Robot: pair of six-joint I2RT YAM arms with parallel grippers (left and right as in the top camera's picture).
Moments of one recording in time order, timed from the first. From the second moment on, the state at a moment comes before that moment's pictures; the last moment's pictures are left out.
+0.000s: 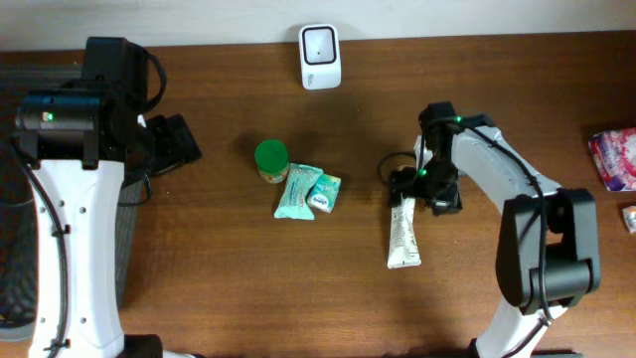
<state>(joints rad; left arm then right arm) -0.06 1.62 2.03 -1.69 -0.15 -0.50 0.13 1.94 1.32 -1.04 -0.25 0.22</state>
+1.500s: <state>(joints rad) -0.06 1.62 2.03 -1.69 -0.15 -0.50 0.20 1.95 1.39 -1.03 -0.55 0.11</state>
